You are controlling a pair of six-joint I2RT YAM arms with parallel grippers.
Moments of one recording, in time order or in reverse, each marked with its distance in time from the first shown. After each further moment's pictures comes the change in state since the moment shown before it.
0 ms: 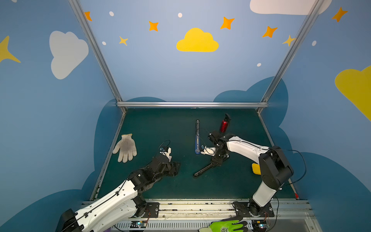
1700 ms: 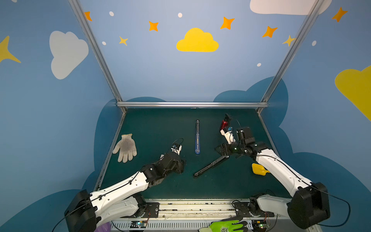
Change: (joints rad) left arm -0.094 0.207 0.090 0.096 -0.101 0.167; right arm -0.252 -0.488 -0.215 0.298 -0.412 0.555
